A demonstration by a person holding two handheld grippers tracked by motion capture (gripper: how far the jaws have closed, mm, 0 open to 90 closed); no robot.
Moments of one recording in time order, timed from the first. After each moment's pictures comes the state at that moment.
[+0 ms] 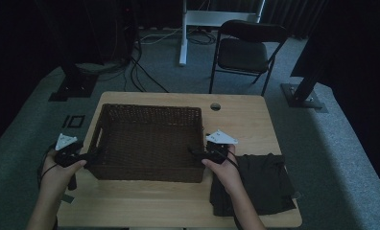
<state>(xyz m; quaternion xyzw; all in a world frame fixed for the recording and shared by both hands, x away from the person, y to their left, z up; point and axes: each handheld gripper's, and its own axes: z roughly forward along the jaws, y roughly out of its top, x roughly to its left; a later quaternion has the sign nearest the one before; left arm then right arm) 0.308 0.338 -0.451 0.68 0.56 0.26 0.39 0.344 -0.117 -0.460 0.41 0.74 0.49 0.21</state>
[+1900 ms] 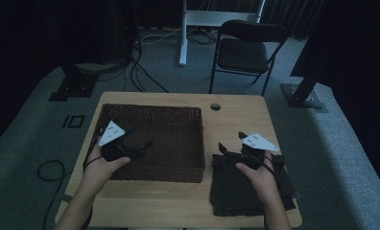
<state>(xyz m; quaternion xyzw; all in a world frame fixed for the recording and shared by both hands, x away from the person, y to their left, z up) 0.313 0.192 -0.397 0.72 0.39 0.21 0.54 0.310 -0.205 -0.423 0.41 0.71 0.49 0.28</state>
